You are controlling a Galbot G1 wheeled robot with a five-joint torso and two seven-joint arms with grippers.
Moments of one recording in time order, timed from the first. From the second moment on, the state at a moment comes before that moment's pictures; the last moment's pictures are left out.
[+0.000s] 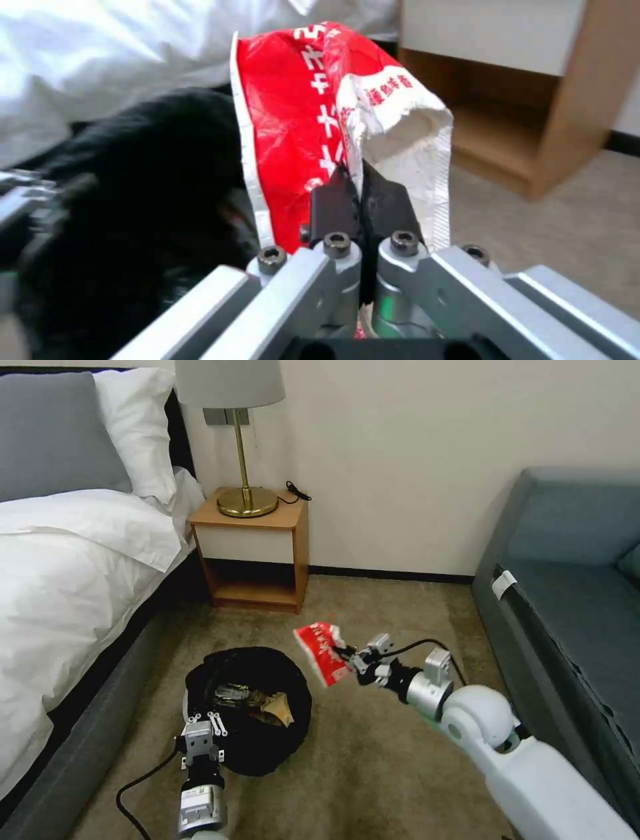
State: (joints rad) left arm 1.67 -1.42 -0.36 -2.02 0.11 -0.16 -0.48; right arm -1.07 1.03 0.13 1.99 0.58 -0.38 -0.32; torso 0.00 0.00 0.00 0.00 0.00
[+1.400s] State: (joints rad) left arm 1.80 -1.49 -0.37 -2.09 0.11 -0.22 -0.47; right arm -1.15 1.22 0.02 1.90 0.35 -0.29 -0.29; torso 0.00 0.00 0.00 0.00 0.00
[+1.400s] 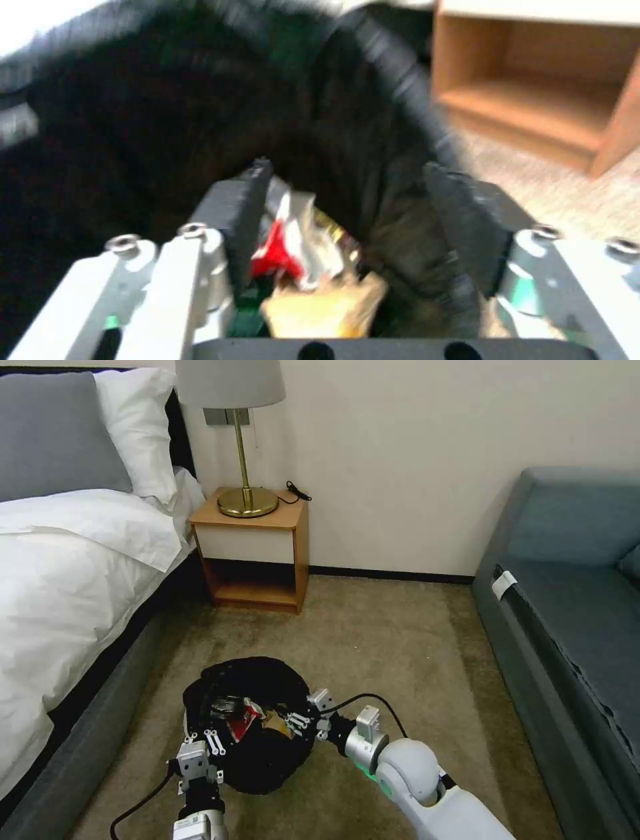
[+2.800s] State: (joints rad) left arm 1.74 -1.46 -0.42 -2.08 -0.01 -0.22 -0.48; right arm -1.27 1.27 0.51 1.65 0.43 -0.12 -0.16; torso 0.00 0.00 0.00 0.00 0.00
